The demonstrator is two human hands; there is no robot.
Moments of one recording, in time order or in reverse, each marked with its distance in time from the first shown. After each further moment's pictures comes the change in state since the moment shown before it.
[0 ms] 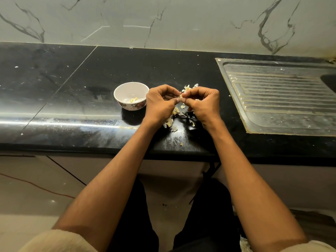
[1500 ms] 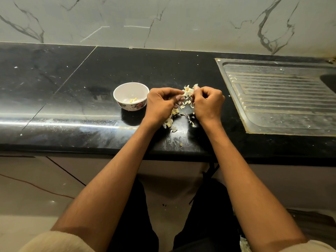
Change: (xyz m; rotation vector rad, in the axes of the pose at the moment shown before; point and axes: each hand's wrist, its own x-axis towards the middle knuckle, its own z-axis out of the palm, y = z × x) left_hand 0.000 0.001 0.002 -0.109 -0.071 -0.008; right_hand 0.005 0.004 0.003 -0.307 0.307 -0.078
